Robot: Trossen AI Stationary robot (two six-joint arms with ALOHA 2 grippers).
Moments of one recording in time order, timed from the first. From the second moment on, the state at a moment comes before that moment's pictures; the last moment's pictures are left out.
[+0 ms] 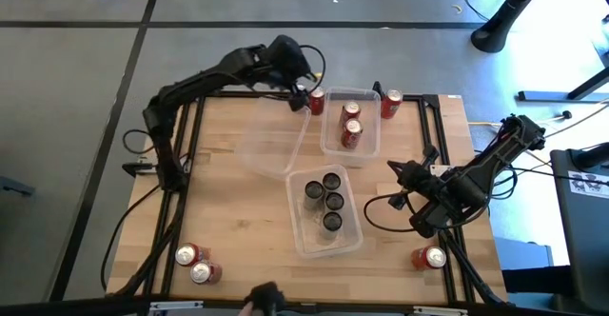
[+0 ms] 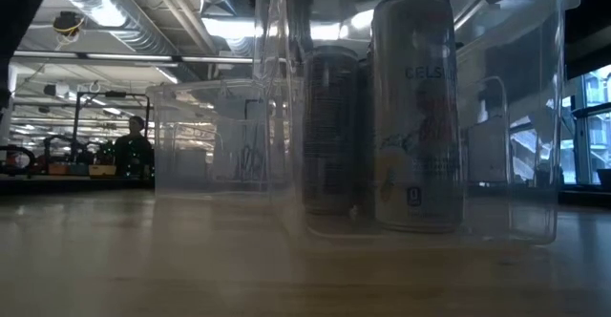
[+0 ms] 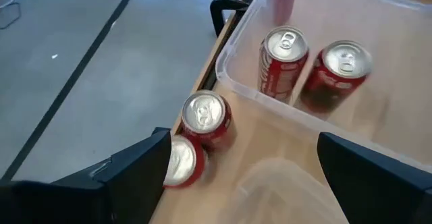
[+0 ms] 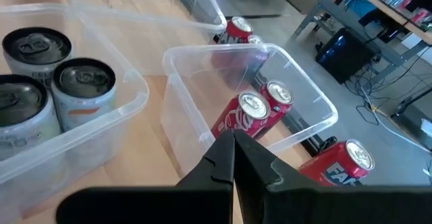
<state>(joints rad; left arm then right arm) 0.51 1.84 1.93 -0.89 -0.07 0.16 0.71 1.22 1.15 -1.38 1.07 1.07</state>
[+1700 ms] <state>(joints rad) 0.68 2.19 1.93 -0.65 0.23 0.48 0.71 1.22 1.04 -1.32 1.25 1.04</state>
